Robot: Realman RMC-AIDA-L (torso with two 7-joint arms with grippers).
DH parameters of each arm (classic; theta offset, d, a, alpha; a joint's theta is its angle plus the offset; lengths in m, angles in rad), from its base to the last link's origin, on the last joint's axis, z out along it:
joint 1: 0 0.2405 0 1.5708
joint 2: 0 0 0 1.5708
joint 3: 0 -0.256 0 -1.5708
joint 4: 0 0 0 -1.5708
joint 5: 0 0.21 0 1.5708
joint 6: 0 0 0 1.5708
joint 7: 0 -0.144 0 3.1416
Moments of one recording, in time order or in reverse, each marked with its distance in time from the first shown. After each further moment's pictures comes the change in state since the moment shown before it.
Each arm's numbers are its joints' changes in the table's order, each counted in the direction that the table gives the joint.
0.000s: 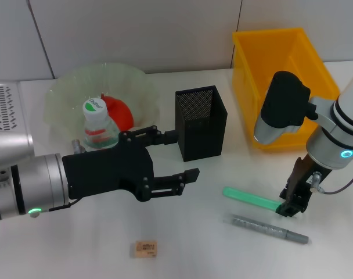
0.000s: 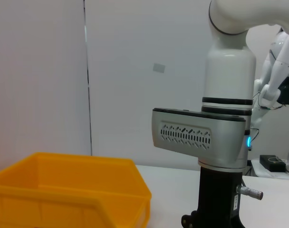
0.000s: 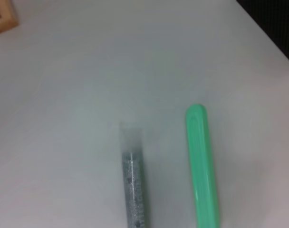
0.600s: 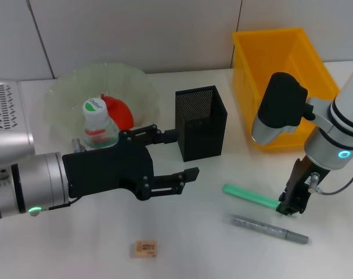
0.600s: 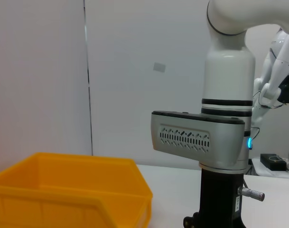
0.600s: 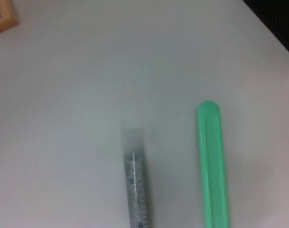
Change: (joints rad) left arm -0.004 -0.002 0.000 0.001 0.001 0.003 -0.001; right arm 0.017 0.001 0.002 0.029 -0.001 -0.002 -0.012
